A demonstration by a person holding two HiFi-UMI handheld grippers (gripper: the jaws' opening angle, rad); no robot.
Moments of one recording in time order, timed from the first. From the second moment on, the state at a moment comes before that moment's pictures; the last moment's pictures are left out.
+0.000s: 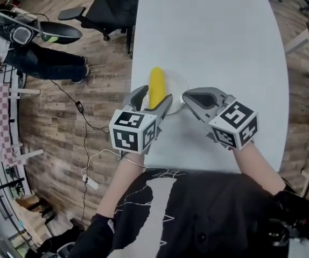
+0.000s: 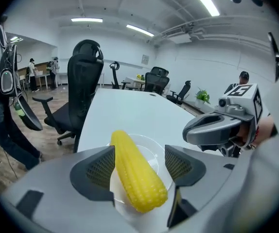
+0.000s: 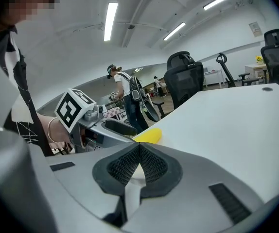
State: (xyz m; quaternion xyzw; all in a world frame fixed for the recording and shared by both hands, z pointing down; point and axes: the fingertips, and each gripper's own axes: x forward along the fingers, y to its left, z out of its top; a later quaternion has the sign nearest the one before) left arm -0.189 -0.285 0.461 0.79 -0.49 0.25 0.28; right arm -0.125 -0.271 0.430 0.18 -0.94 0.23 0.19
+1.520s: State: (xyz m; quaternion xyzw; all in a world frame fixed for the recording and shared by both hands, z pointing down) left arm -0.177 -0.310 0.509 0.77 -0.46 0.32 0.30; right arm -0.074 -0.286 0.451 0.18 -0.93 0.26 0.19
